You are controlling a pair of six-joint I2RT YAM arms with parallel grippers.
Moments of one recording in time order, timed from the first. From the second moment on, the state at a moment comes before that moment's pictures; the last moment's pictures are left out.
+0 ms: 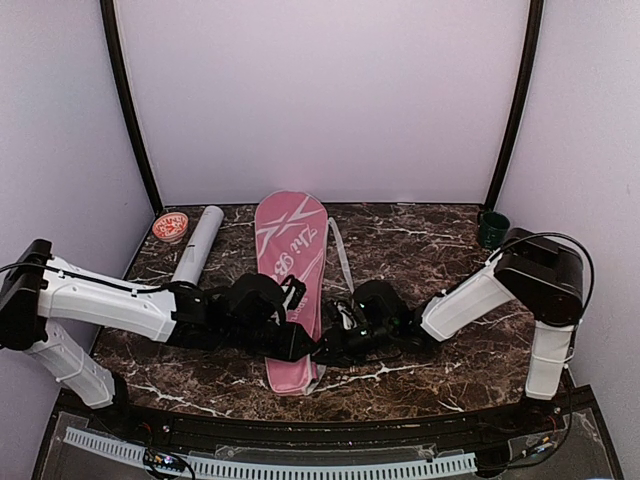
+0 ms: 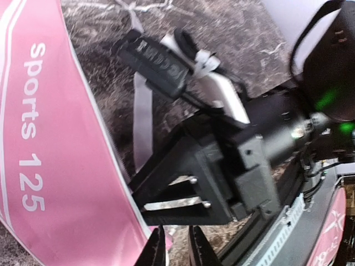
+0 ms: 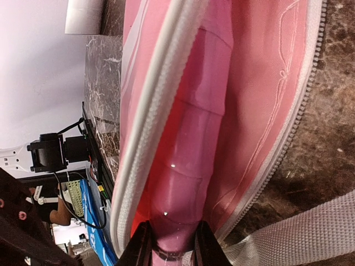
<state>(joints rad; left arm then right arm) -1.14 1.48 0.82 -0.11 0.00 -0.80 1.01 1.92 0.82 0.47 -0.52 1.05</state>
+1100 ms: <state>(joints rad) -1.14 1.59 0.82 -0.13 0.10 -0.78 1.00 1.98 0.77 0.66 -0.60 1.11</state>
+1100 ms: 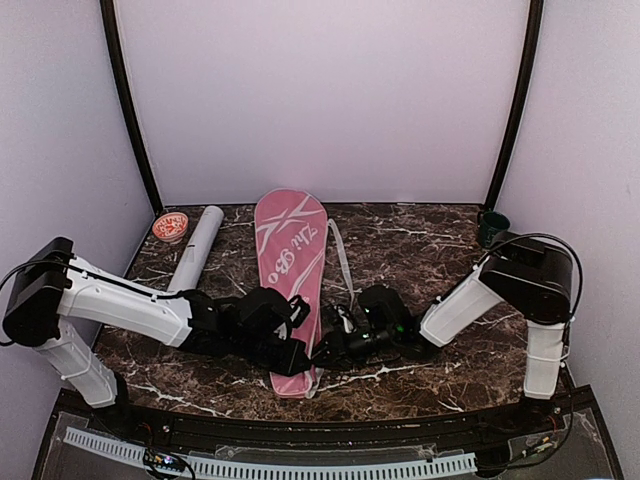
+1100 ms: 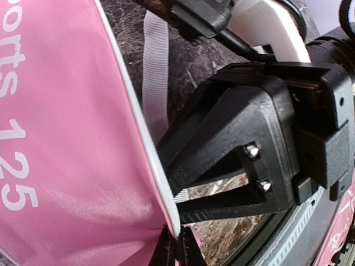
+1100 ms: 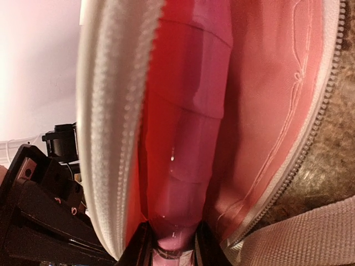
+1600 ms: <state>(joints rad) -1.13 1.55 0.74 0.02 0.21 -0.78 1.00 2.00 0.78 0.66 -0.66 1.13</state>
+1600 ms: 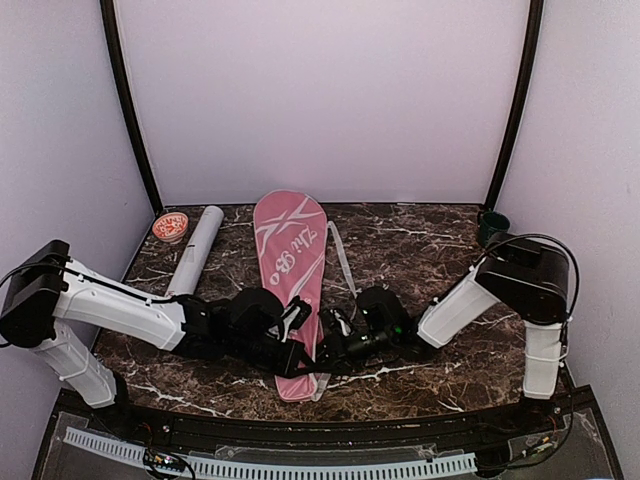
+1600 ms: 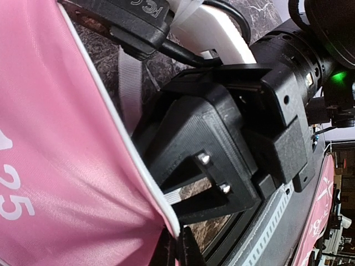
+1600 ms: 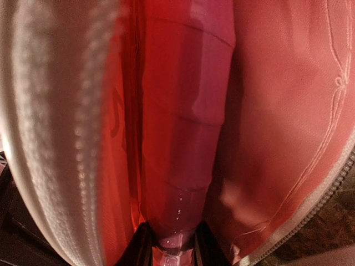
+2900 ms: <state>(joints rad) -1.13 1.55 0.71 0.11 0.31 -0.76 1.01 1.74 0.75 0.27 -0.59 0.84</state>
